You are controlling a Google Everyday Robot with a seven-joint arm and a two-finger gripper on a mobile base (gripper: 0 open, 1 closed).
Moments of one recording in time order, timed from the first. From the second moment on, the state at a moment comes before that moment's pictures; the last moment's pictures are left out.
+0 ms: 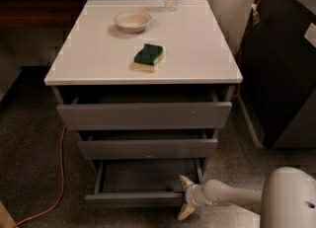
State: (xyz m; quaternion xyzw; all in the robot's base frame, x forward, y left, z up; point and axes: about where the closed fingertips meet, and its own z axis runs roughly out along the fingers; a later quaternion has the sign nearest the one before) arm 0.524 -0.132 0.177 -0.65 0.69 0.10 0.29
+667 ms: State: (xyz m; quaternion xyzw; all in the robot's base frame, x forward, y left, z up) arm 0.536 -0.109 0.209 -0.66 0.68 0.11 0.29
